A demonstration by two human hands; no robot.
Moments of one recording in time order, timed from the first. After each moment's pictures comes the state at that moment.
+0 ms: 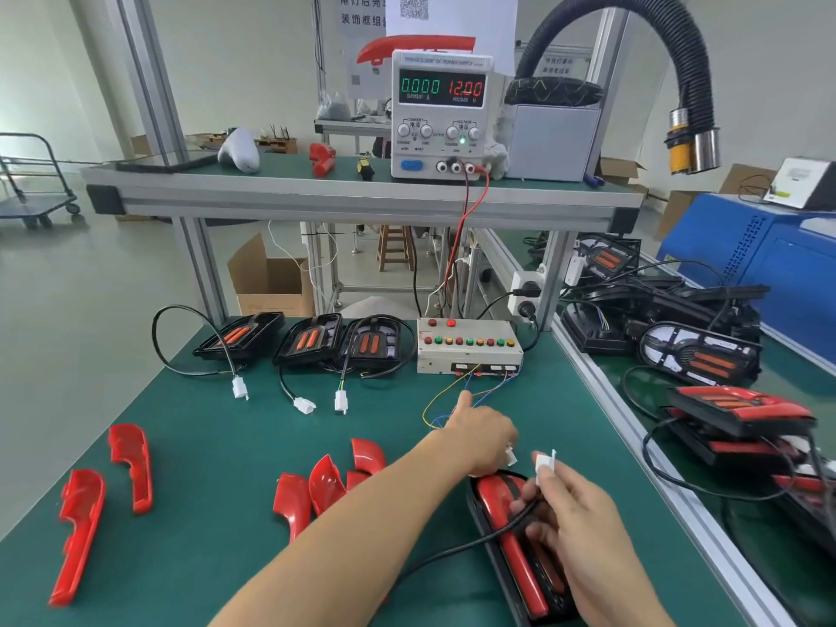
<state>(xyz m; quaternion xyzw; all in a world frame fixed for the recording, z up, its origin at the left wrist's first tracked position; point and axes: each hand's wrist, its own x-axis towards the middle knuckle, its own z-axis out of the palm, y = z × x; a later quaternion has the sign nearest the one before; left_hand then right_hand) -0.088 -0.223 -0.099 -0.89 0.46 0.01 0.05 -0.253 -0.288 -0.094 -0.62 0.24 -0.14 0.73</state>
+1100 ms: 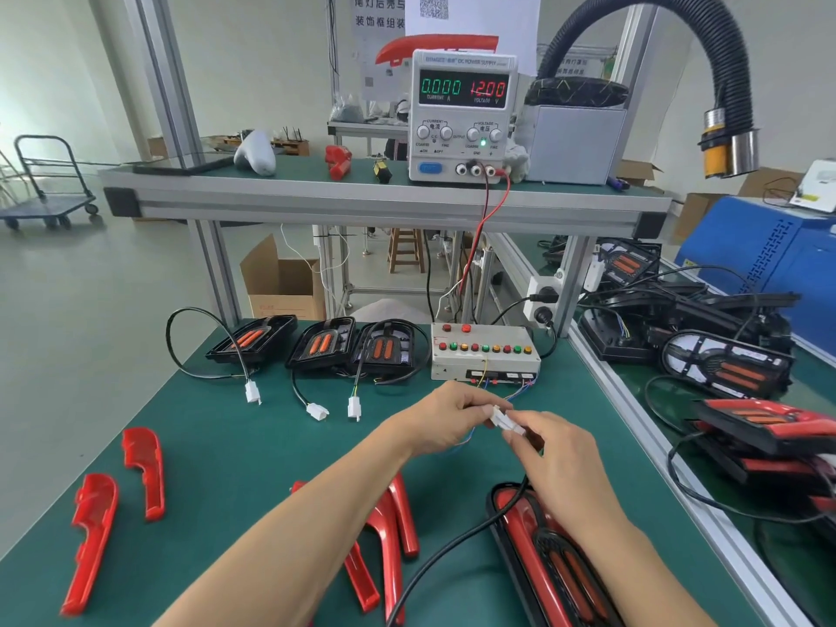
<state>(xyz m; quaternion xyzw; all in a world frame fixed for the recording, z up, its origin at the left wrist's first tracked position) -0.064 -0.153 -0.072 -0.79 0.34 0.20 -0.47 -0.181 -0.303 -0.080 -0.92 0.04 -0.23 0.31</state>
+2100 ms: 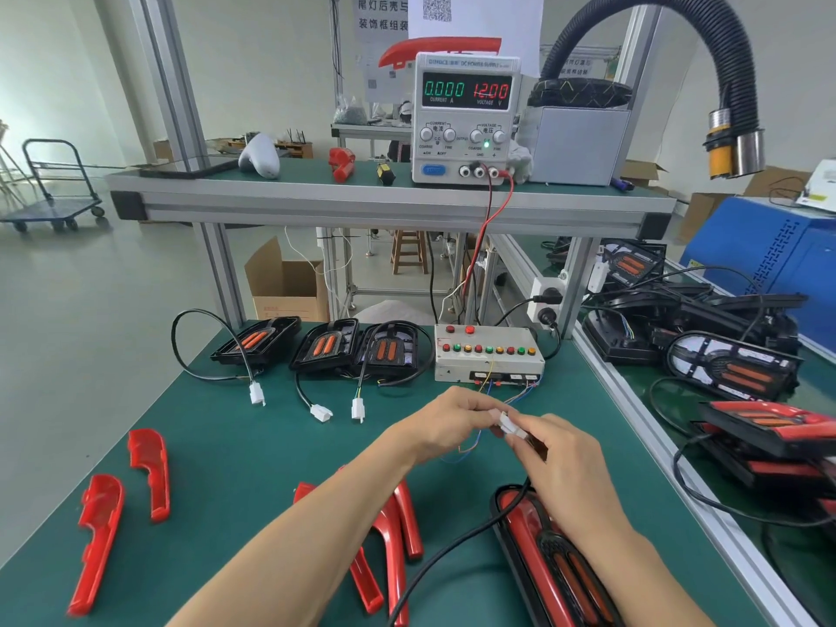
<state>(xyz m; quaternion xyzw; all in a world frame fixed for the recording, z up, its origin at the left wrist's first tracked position) -0.067 -0.155 -0.073 -0.75 0.33 0.23 -0.53 -0.185 -0.300 -0.082 -0.92 0.03 -0.25 0.30</state>
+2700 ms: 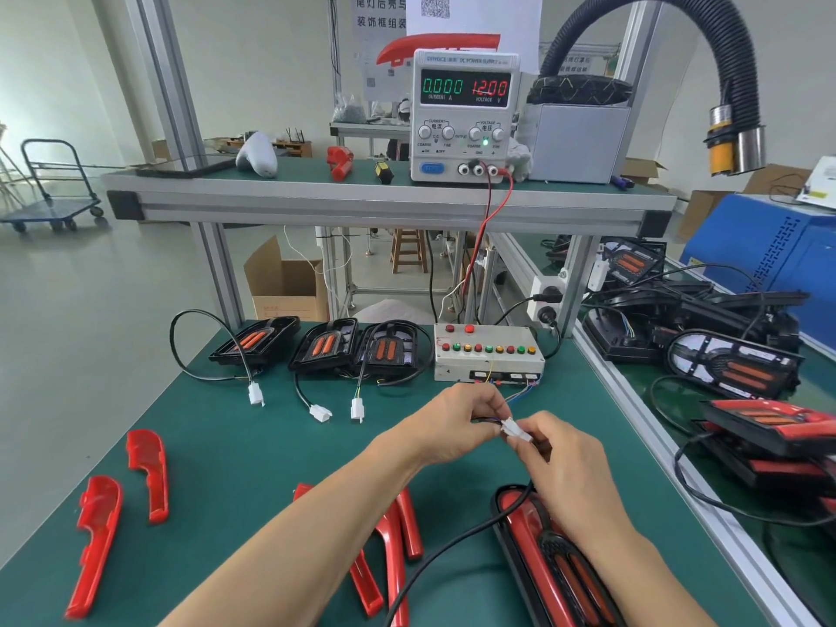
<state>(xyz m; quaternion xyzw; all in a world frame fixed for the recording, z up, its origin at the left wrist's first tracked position) -0.066 -0.155 -0.078 -0.80 0.36 0.15 -0.45 -0.184 -0.304 -0.089 -0.91 0.06 -0.24 0.33</state>
